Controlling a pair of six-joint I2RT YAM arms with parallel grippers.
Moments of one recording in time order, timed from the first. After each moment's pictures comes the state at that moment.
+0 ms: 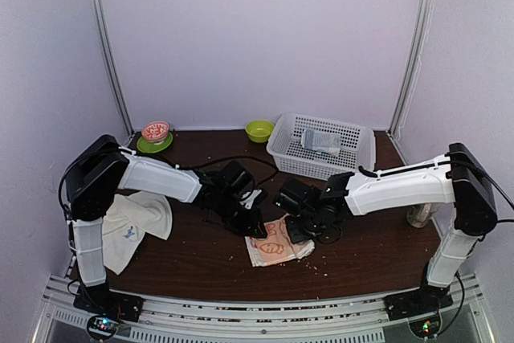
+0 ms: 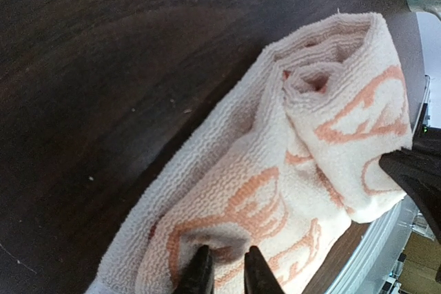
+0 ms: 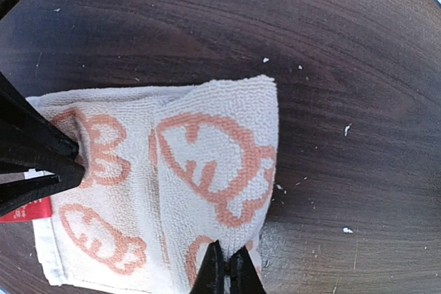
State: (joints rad) left arm -0.89 2.01 1.22 -0.25 0.44 -0.55; right arm 1.06 1.75 1.15 -0.64 0.31 0.78
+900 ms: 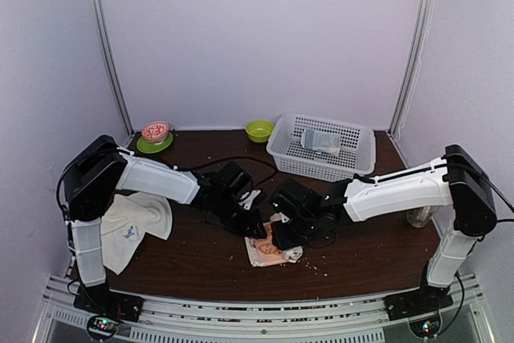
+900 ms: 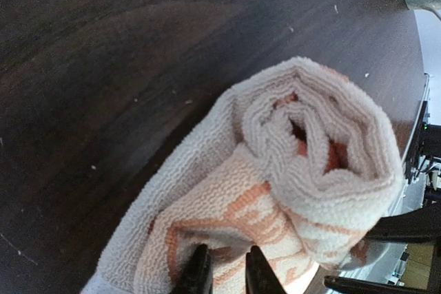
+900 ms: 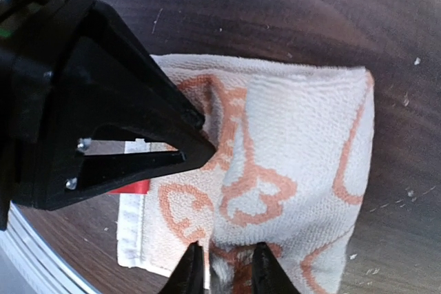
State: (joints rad) left arm -0.89 1.99 1.19 -0.22 0.44 -0.54; right arm 1.09 1.76 1.11 -0.42 0.06 0.73
